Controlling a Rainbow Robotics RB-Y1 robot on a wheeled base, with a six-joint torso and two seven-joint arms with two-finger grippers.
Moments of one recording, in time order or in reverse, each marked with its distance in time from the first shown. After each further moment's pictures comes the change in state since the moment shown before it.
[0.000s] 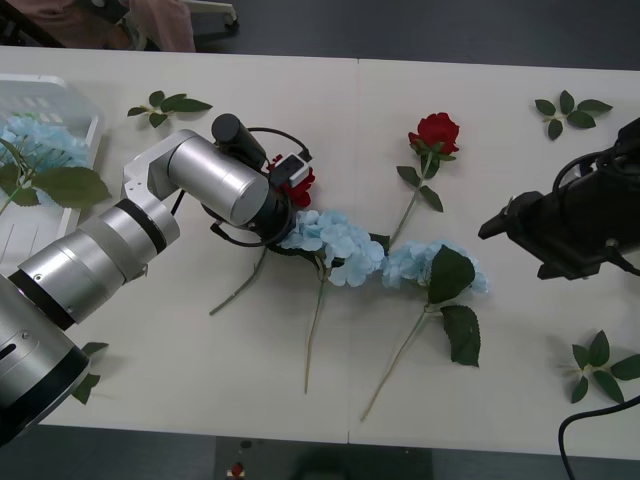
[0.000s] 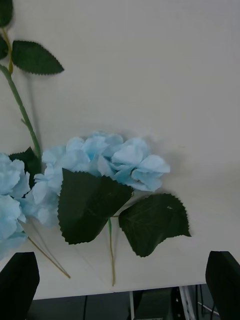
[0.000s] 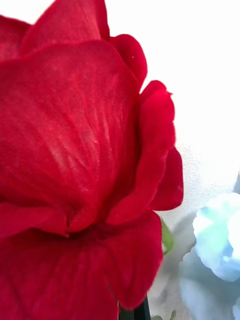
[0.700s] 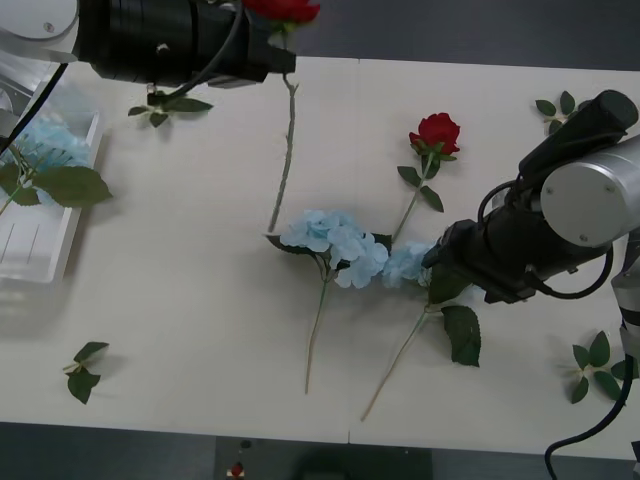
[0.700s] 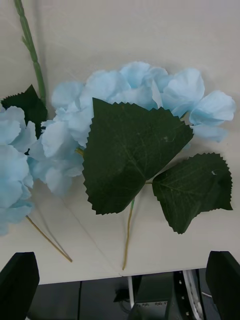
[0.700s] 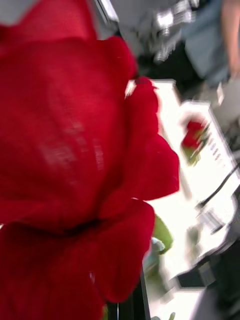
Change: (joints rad) right arm 0.000 0.023 0.227 -0.045 0.038 -0.023 -0.149; left arm -0.030 0.274 0.412 -0.443 0.811 0.060 0.214
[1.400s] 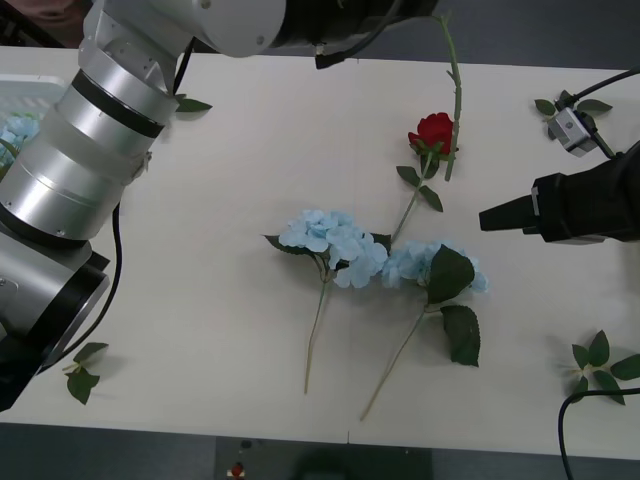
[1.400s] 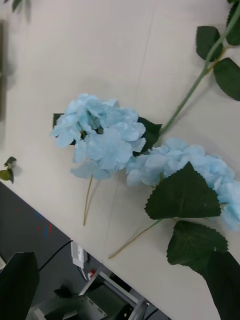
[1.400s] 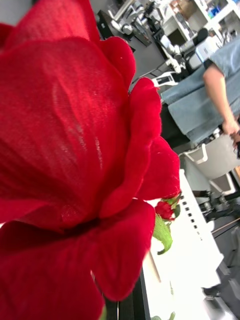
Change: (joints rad) right arm 0.000 -0.001 -0.484 0.008 -0.482 0.024 0.841; left arm -0.160 -0.316 -0.128 -0.004 -0.512 -0.225 0.370
